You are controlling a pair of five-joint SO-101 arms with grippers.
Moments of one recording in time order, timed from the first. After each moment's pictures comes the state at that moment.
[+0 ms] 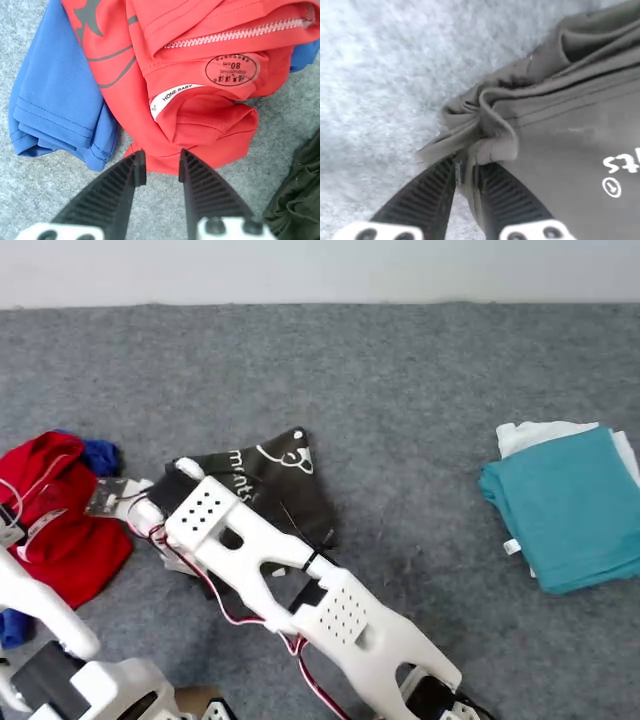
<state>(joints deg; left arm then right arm) -51.1 -6.6 7.7 88.8 1.2 -58.4 53.5 -59.2 100.3 20.6</state>
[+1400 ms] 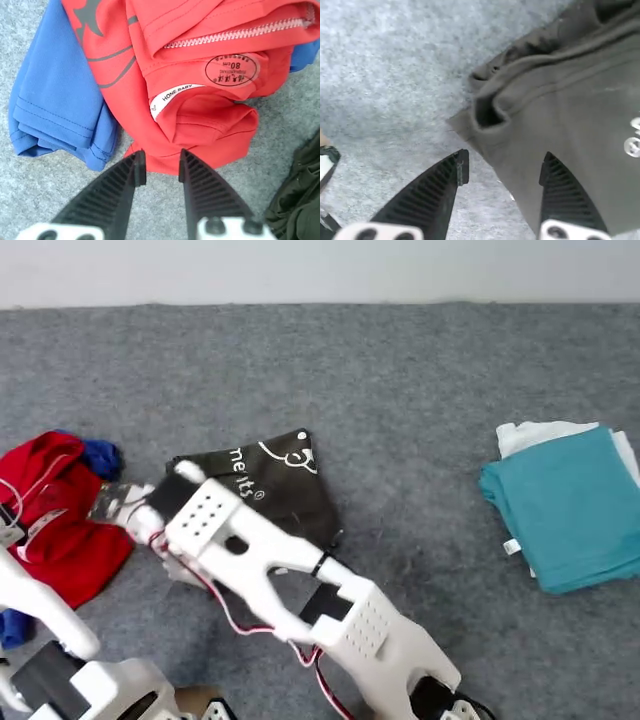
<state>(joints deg) -51.1 -6.6 7.7 88.8 1.2 -58.6 40.9 -44.1 100.6 17.7</state>
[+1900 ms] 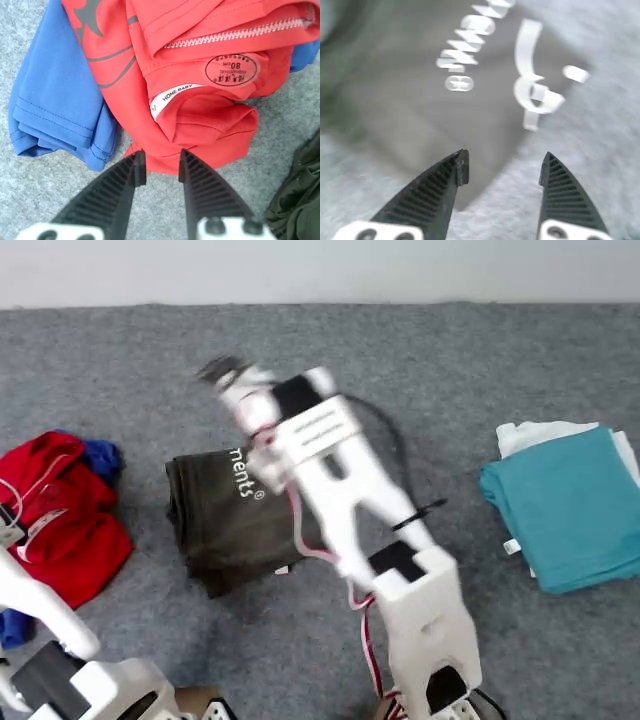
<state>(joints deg) -51.1 -6.6 7.7 88.8 1.2 -32.4 33.3 -44.3 97.4 17.2</state>
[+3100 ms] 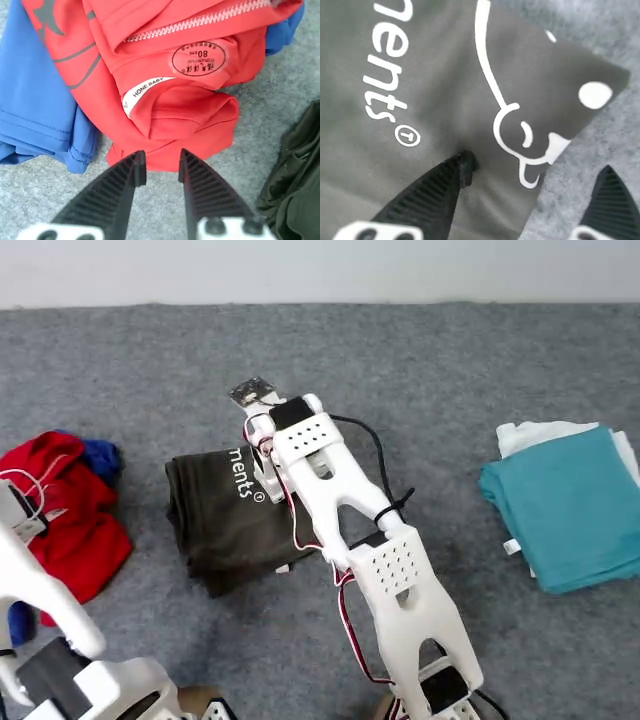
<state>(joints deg) -46.2 -6.6 9.3 88.8 1.2 -33.1 57.5 -51.5 89.6 4.9</state>
